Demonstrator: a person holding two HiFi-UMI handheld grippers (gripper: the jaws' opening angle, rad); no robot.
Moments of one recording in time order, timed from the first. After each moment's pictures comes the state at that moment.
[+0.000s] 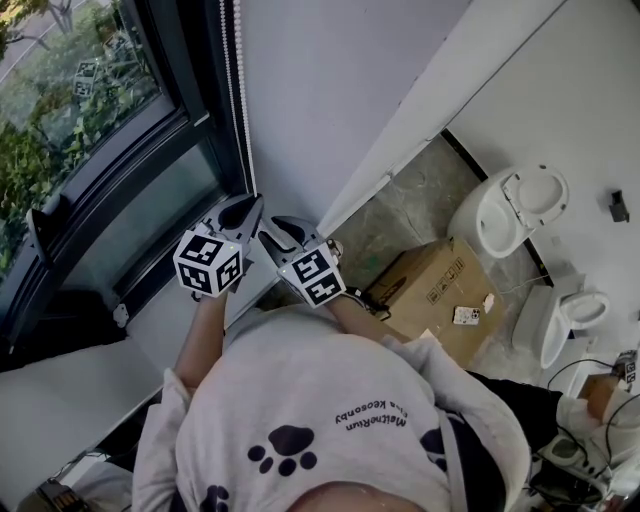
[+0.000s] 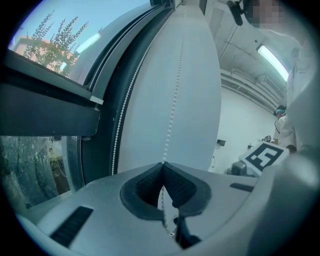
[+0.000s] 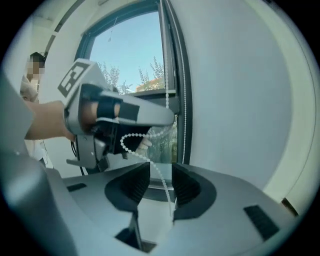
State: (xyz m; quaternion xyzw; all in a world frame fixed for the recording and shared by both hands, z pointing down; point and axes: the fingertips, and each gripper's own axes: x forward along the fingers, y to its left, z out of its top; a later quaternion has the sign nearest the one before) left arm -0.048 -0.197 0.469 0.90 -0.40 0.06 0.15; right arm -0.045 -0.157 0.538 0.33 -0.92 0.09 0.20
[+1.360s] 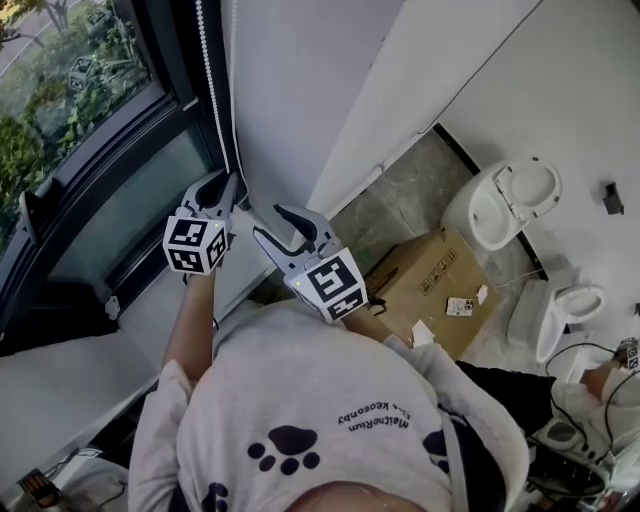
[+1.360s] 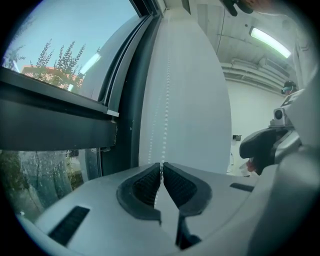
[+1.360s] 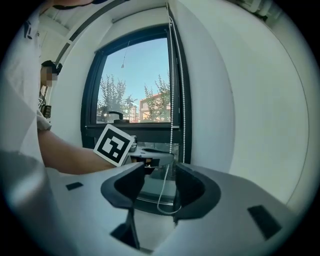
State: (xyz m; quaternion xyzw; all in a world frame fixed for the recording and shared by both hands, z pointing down) left arm -0.078 -0.214 0.472 0.87 -0.49 0.06 0.08; right arm -0.020 -0.113 0.439 0.34 -0.93 0.04 0.13
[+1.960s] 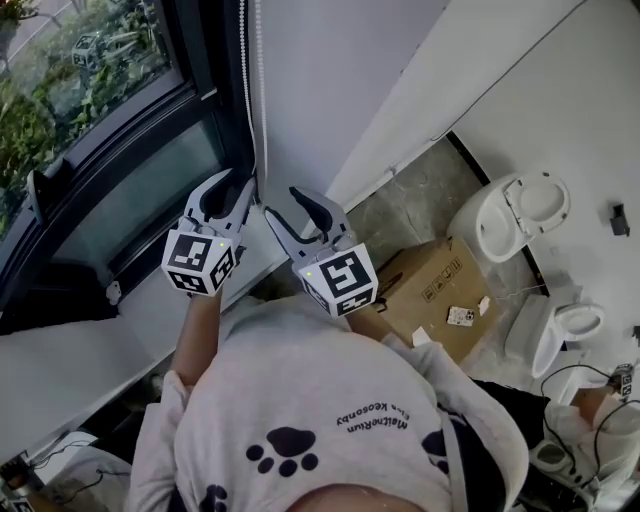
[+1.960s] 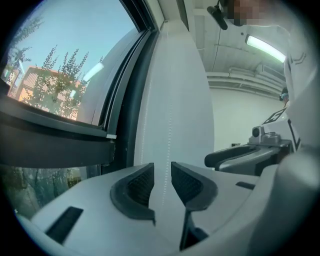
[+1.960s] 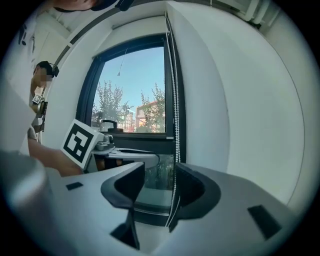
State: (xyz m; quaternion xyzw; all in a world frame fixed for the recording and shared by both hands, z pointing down) left arm -0.073 -0.173 0.419 0.87 -0.49 0.01 0.06; right arm -0.016 -0.130 0.412 0.36 -0.93 0.02 0.09
